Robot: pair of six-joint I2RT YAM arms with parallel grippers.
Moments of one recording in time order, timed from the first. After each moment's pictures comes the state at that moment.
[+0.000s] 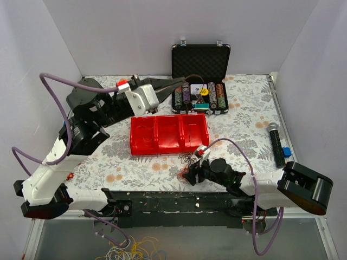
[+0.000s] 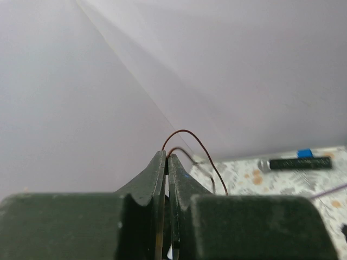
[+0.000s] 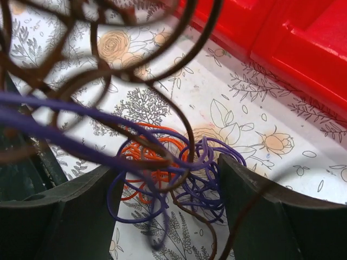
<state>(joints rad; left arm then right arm) -0.96 1.19 1.77 -0.30 0.30 0.53 1.07 1.22 0.13 0.72 0.04 0.32</state>
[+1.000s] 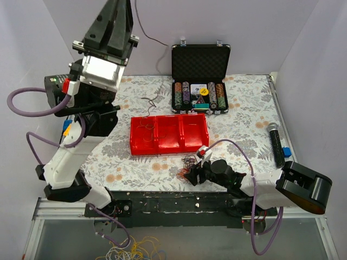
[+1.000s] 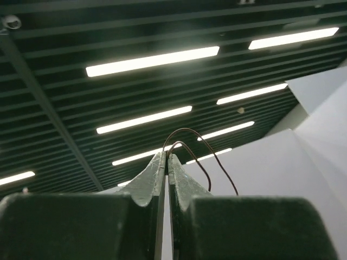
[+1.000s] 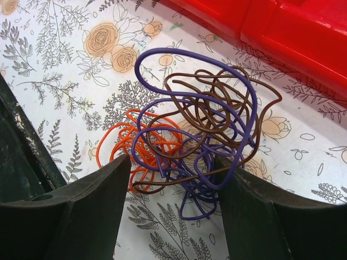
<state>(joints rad) -0.96 1.42 2.08 0.48 0.07 0.86 1.07 1.25 0.10 0.75 0.06 0.37</state>
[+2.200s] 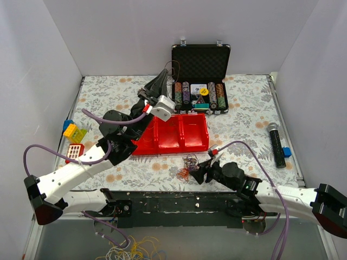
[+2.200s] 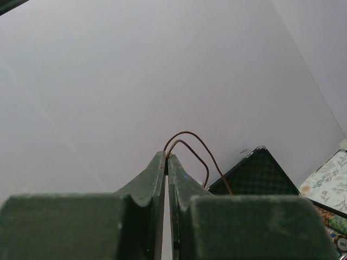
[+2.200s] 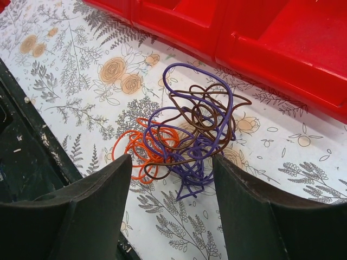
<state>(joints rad) -0.96 1.12 1.16 0.55 -0.21 0.86 1.07 0.82 0.05 0.47 0.13 0.41</state>
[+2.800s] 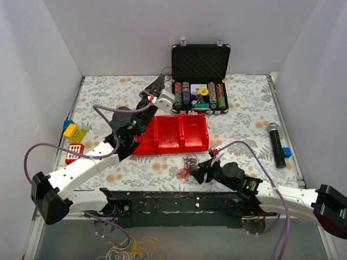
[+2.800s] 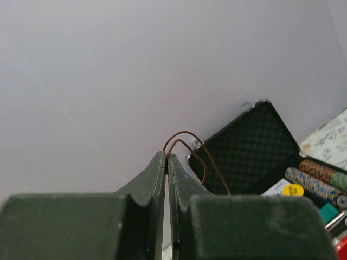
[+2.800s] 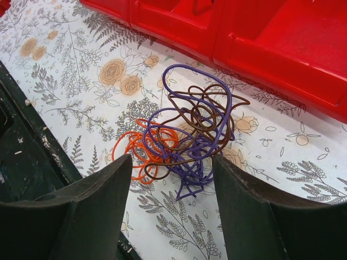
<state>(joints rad) -0.84 1.17 1.05 0.60 -0.24 0.75 1.07 0.80 0.05 0.46 0.14 0.42</state>
